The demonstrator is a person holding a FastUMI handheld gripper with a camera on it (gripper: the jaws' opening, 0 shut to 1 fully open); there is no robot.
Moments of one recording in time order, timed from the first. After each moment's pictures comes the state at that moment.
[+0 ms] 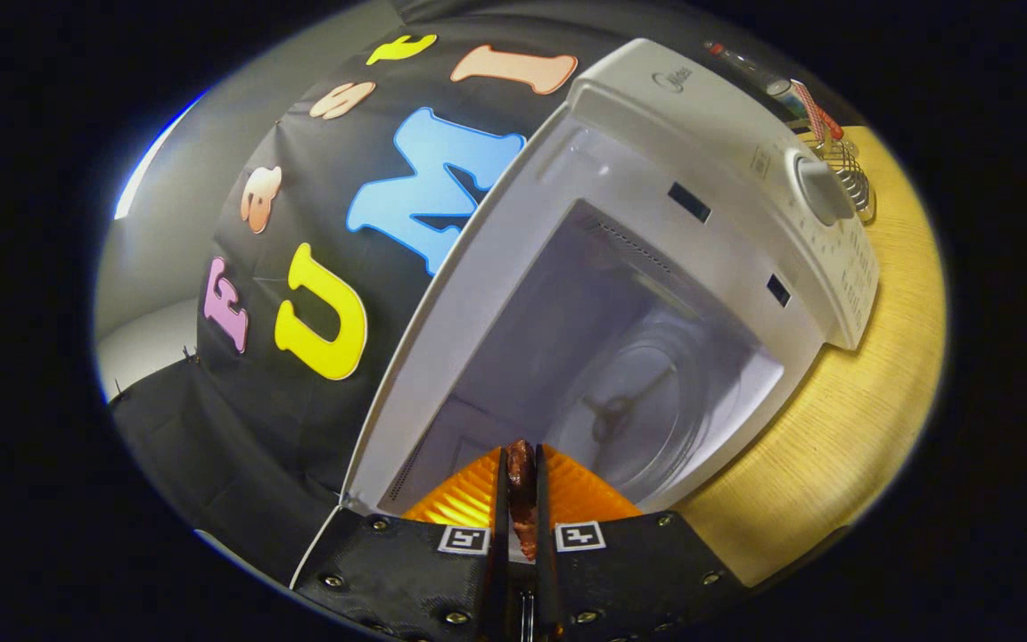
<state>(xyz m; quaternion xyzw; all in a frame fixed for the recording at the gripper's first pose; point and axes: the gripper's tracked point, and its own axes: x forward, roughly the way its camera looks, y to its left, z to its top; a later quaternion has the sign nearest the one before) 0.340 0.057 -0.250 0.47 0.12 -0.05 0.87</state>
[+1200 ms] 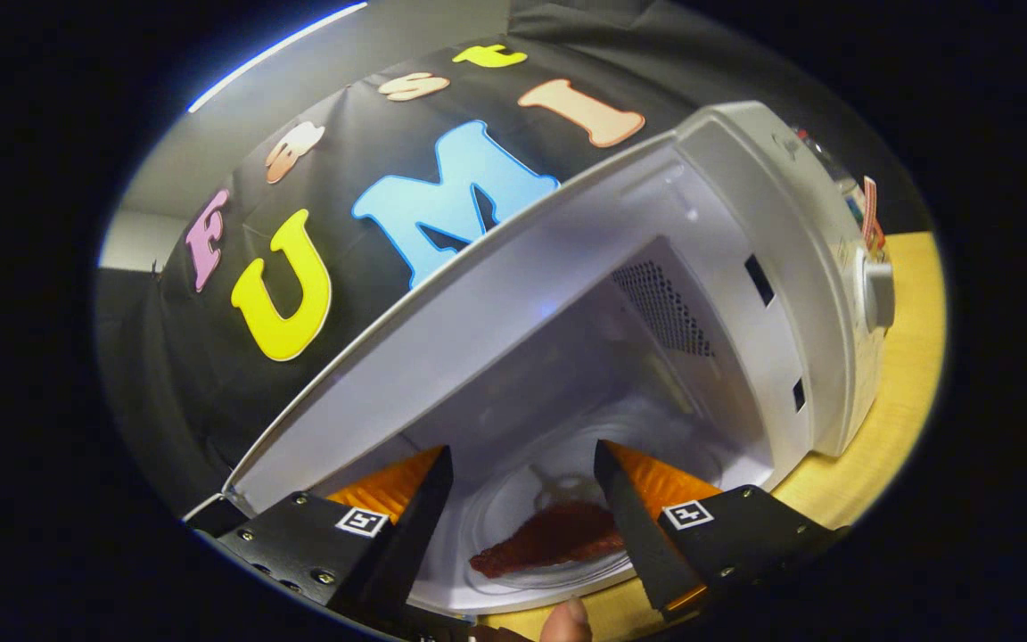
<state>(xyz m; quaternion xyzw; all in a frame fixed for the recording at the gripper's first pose) 0.370 0.018 -0.246 0.27 0.06 -0.14 0.95</state>
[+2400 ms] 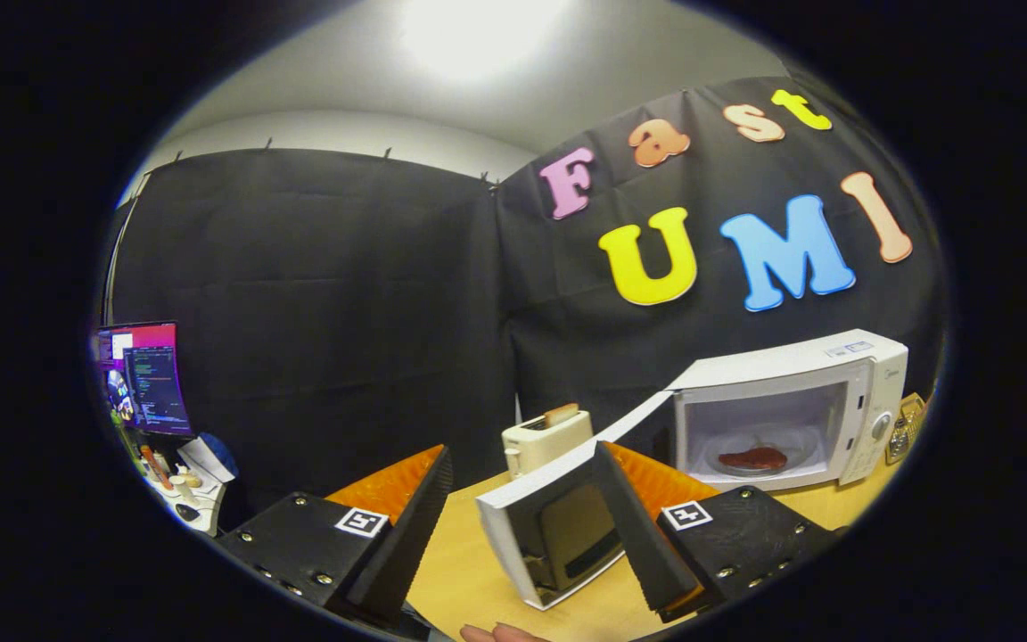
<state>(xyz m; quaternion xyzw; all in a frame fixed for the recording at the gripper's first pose) 0.013 0.277 -0.067 0.09 0.05 0.35 0.93</state>
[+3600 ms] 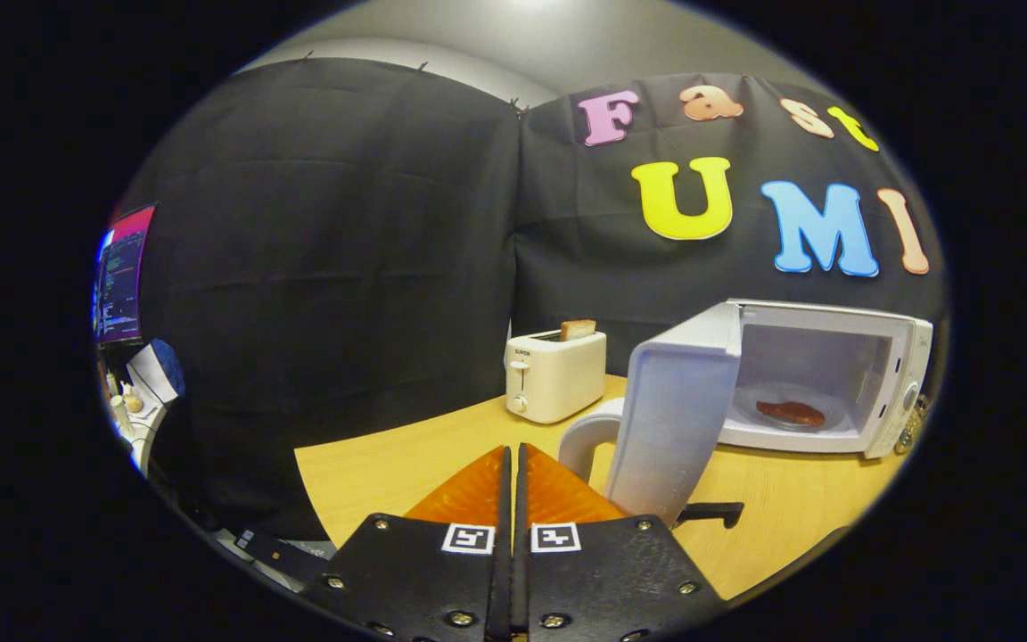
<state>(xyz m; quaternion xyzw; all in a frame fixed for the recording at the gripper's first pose) 0.045 0.337 -0.206 -0.02 0.13 0.29 0.95</state>
